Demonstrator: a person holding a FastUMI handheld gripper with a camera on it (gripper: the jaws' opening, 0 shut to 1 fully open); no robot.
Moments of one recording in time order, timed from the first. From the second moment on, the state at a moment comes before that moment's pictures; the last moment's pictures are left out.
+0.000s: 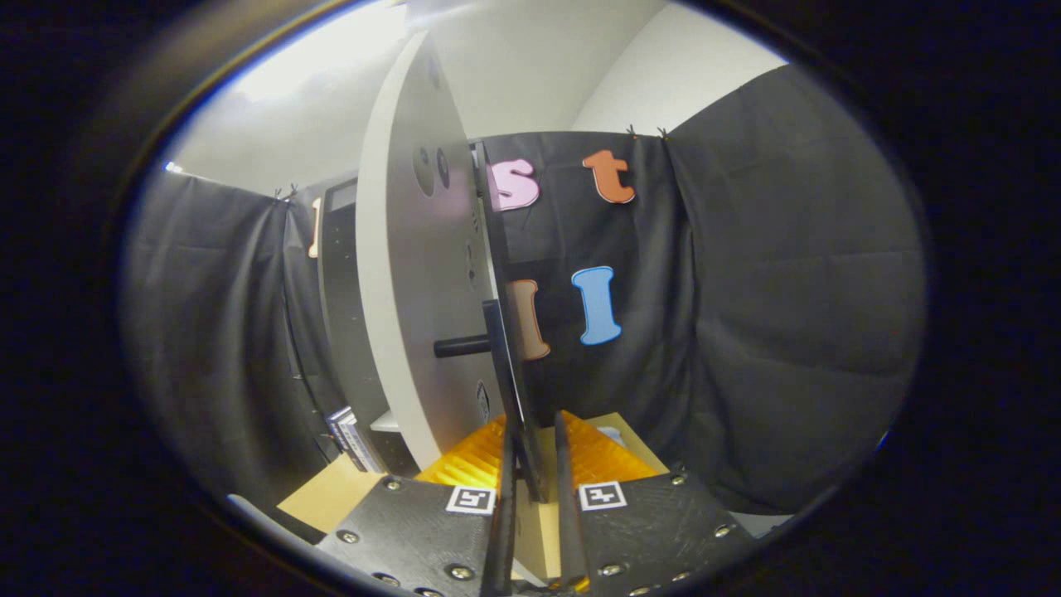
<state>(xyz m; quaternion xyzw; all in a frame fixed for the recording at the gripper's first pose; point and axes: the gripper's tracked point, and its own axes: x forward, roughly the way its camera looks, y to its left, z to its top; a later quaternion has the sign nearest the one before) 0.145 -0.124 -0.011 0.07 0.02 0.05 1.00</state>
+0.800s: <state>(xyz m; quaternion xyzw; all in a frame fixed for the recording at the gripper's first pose) 0.072 -0.101 0.007 0.11 -0.01 0.02 0.99</state>
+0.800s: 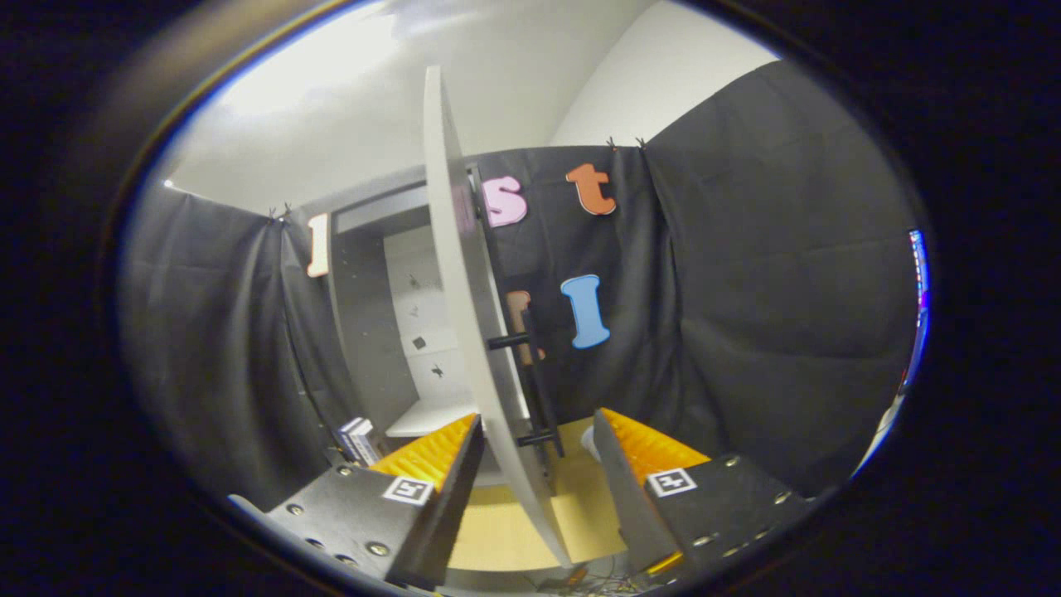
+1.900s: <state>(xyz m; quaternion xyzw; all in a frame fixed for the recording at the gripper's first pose) 0.170 0.203 -0.229 0.03 0.20 0.19 0.96</state>
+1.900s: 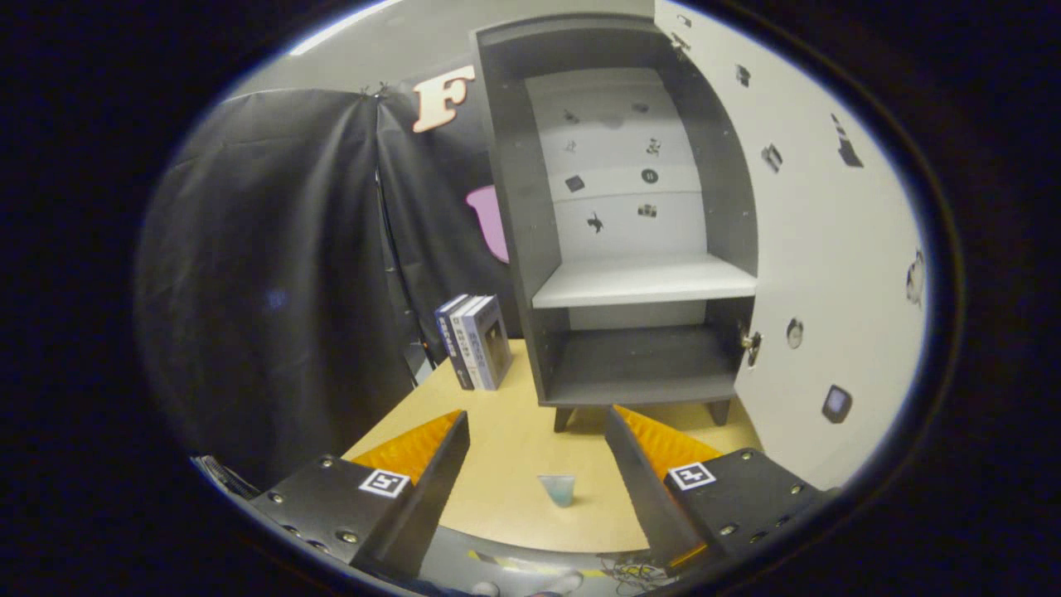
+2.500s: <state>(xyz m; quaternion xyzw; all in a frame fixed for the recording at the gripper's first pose) 0.213 0.222 -0.429 0.02 0.36 0.14 0.92</state>
